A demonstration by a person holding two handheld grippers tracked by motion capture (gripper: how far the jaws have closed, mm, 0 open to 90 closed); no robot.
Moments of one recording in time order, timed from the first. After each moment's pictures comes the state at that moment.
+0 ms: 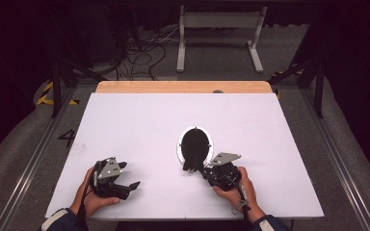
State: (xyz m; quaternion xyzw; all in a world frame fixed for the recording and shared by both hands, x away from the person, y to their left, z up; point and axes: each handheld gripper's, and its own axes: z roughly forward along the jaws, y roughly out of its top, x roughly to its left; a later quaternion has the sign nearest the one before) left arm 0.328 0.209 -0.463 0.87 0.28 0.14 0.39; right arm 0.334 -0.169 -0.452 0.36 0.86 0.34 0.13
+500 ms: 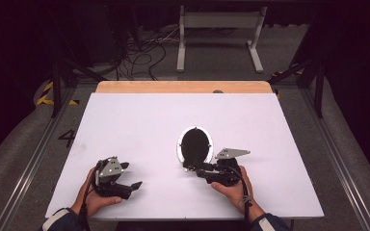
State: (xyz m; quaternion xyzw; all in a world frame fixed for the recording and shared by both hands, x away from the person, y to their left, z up) left arm 0.331 0.202 -0.464 0.86 0.29 0.12 0.39; right arm 0.347 -0.179 -0.455 0.40 0.80 0.45 0.04
